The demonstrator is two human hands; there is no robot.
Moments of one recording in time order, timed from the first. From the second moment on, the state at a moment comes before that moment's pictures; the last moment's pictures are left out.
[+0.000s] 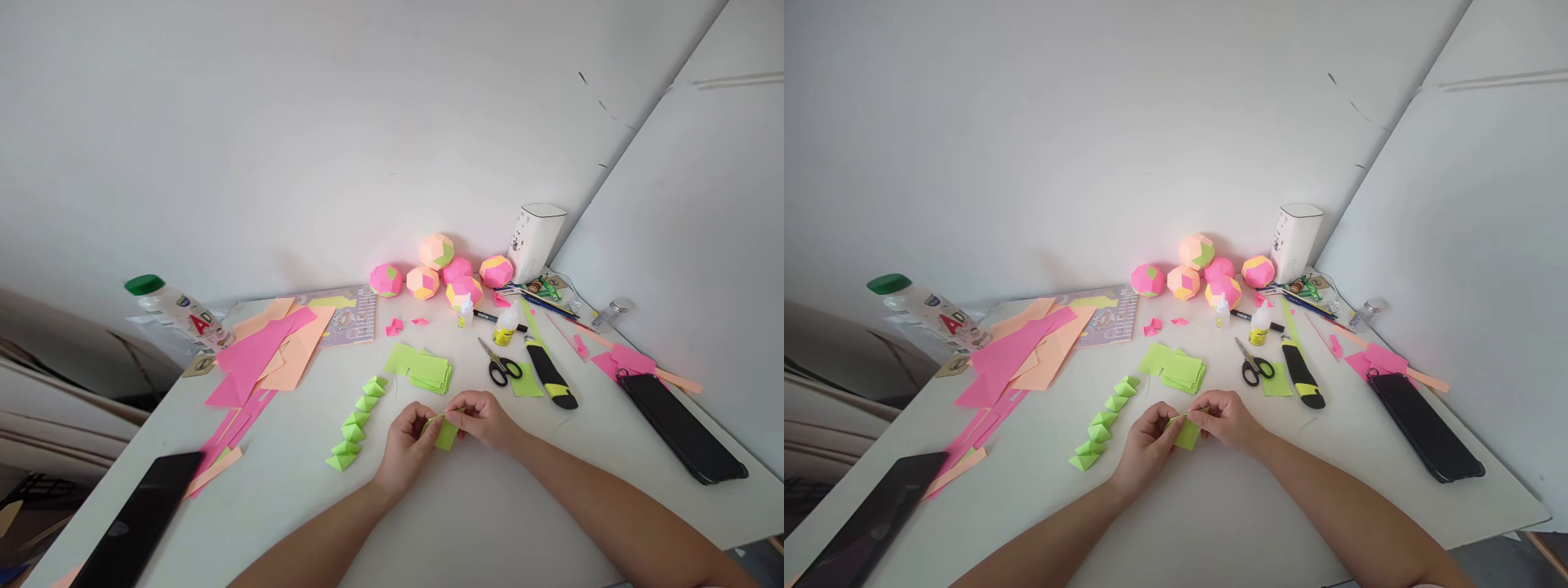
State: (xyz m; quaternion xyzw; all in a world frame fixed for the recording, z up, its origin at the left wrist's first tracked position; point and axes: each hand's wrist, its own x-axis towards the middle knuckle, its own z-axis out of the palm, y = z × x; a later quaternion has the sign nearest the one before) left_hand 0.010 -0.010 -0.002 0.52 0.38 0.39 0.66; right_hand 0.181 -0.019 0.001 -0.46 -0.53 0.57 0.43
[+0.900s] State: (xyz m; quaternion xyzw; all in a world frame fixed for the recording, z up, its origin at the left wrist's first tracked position) left_hand 0.011 -0.011 -0.003 0.50 0.38 0.39 0.67; right_hand 0.182 -0.017 -0.001 -0.46 -0.53 0.57 0.43
